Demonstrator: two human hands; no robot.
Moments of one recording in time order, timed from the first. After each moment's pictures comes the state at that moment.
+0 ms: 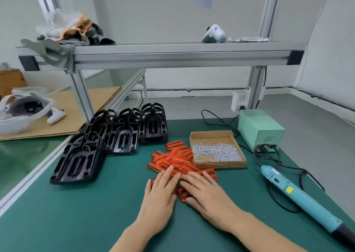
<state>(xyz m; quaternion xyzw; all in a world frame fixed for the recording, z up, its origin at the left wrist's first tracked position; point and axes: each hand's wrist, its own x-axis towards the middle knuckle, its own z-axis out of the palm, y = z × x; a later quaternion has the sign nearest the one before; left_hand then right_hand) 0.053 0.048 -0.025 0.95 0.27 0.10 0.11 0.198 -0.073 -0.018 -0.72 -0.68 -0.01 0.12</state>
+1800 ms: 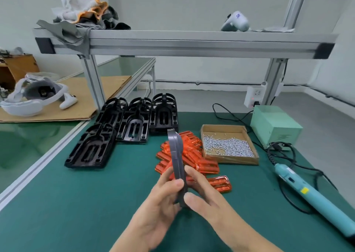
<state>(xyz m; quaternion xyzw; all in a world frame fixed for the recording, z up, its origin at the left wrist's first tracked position) 0.008 0.007 0.028 0.44 0.20 0.21 0.85 0.123 -0.093 0.026 -0.57 -0.48 0.39 0.54</state>
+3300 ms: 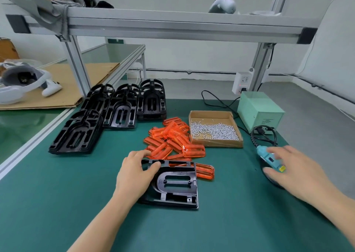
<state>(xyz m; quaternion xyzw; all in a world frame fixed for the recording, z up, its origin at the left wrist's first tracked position) 0.020 0.051 -0.003 0.80 0.43 0.26 0.32 0.275 -0.199 0.037 -0.92 -0.37 -0.05 0.10</state>
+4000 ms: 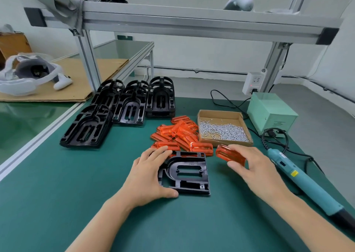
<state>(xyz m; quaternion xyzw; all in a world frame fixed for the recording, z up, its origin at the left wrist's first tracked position) 0.006 0.056 -0.007 0.93 0.25 0.13 0.21 0.224 -0.131 0.021 -0.82 -0.49 0.00 0.30</state>
